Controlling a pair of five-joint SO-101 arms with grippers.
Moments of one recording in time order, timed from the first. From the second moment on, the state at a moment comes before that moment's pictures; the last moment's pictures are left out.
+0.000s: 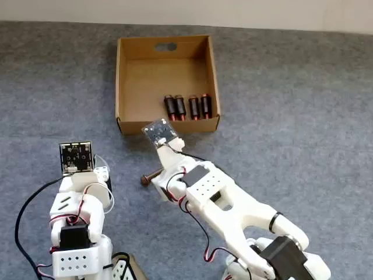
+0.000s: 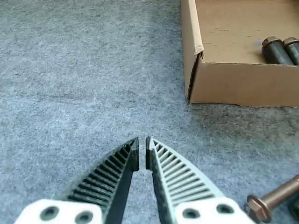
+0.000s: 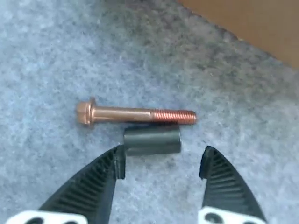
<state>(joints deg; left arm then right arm) -12.7 -103.1 95.8 49.6 -0.7 -42.8 -16.8 51.3 34.6 -2.7</state>
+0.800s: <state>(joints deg) -12.7 -103.1 95.8 49.6 -0.7 -43.8 -7.1 51.1 28.4 -2.6</state>
